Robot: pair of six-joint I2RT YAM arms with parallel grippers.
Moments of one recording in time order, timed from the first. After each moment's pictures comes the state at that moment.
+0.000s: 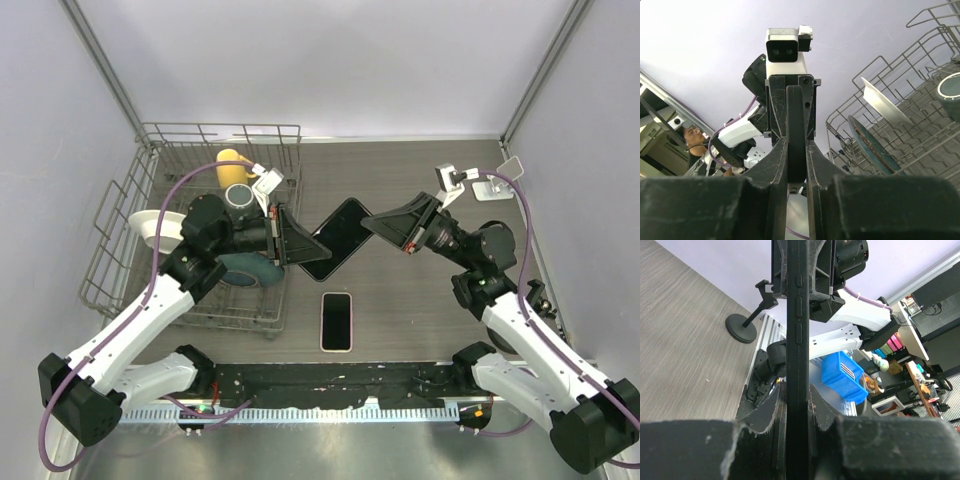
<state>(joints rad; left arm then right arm) -0.61 1.02 0.93 0.17 0.88 -0.81 0.44 0.86 0.66 0.68 -0.66 1.11</state>
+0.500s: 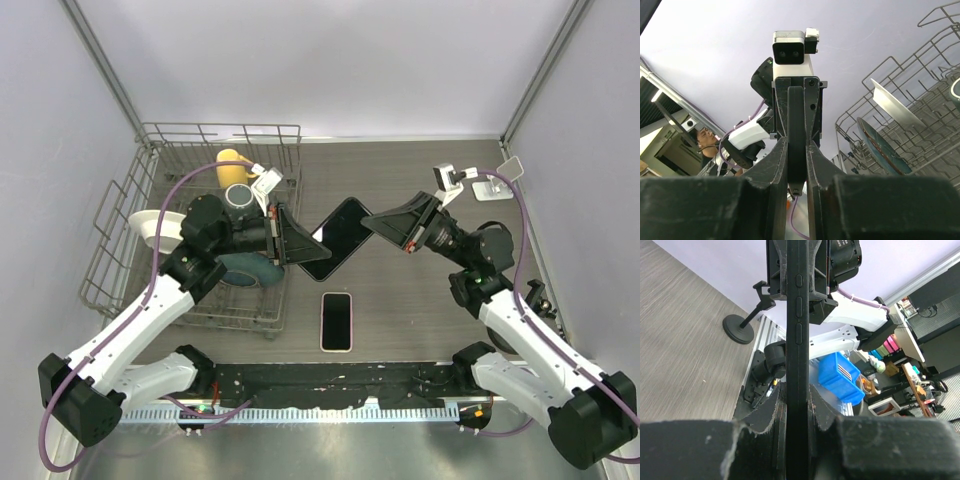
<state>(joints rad) -0.60 1.02 0.92 0.19 0.89 -0.84 0.44 0.89 0.63 0.79 -0.68 1.19</state>
